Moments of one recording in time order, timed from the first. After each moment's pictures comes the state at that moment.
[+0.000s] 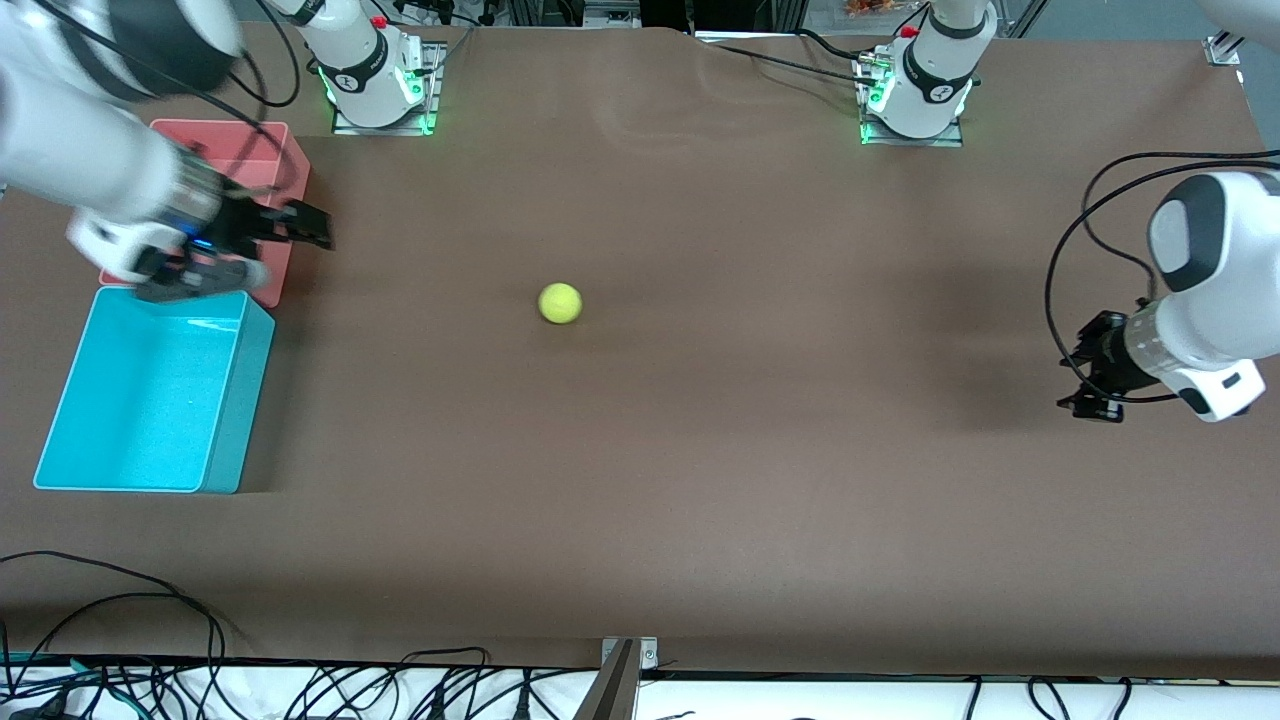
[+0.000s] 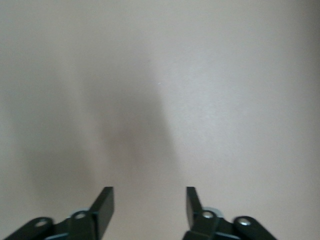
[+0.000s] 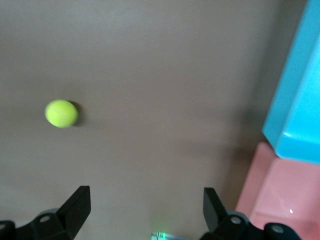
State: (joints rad) left arm 0.31 0.31 -0.26 -1.74 0.11 2.01 -1.29; right arm 0.11 0.04 0.09 -1.85 0.10 1.71 0.02
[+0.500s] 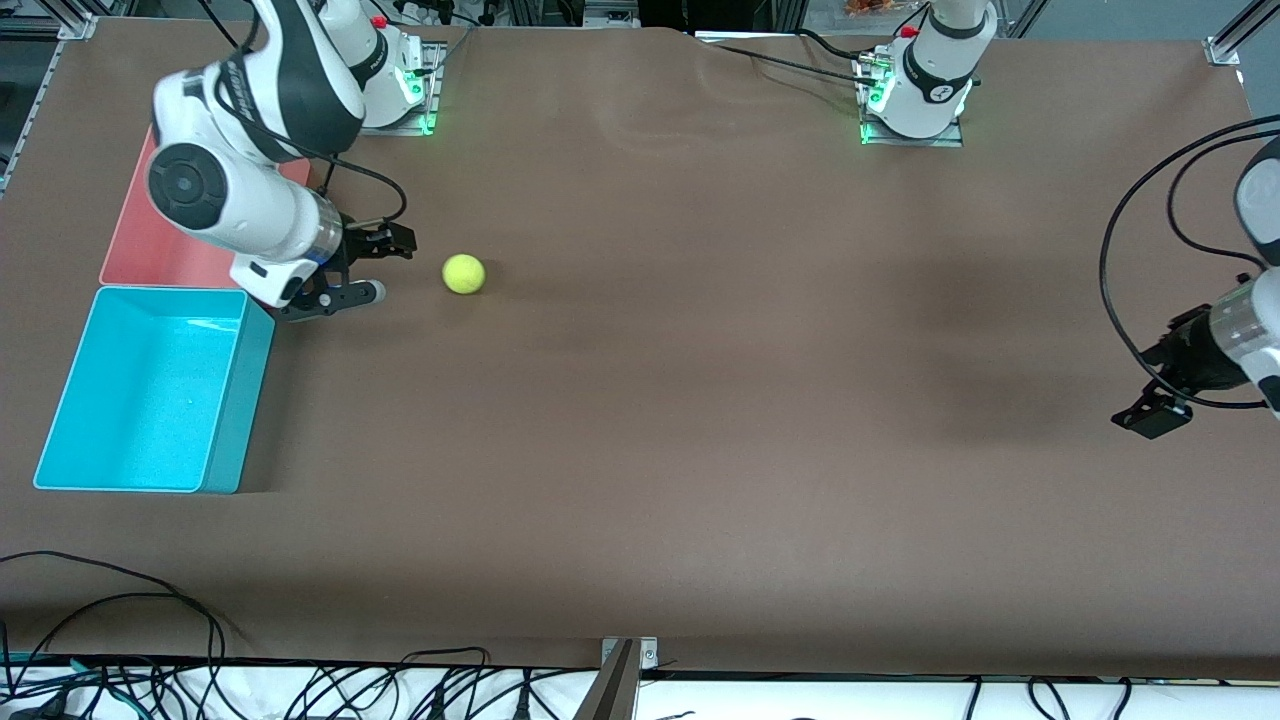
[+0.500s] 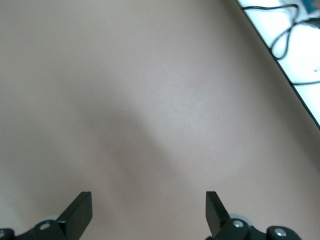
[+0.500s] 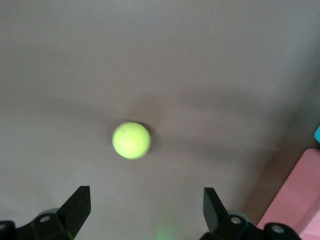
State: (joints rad) left arm 0.31 0.31 -0.26 -1.53 0.11 1.87 -0.93; right arm 0.19 0.08 0.09 -2.06 0.10 1.88 0.03
